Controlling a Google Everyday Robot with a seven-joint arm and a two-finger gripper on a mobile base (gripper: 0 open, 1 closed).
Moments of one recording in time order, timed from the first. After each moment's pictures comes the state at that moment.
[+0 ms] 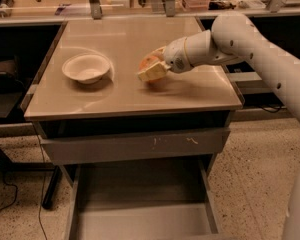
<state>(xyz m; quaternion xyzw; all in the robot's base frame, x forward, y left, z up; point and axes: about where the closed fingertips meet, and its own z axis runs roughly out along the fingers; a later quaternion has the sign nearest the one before) 0.696 -0.002 0.851 -0.52 0.69 0.28 0.43</state>
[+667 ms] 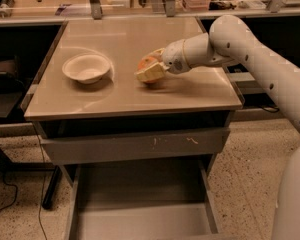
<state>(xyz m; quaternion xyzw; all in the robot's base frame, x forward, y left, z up) 0.705 0.004 0.842 -0.51 0.68 0.31 0.43</state>
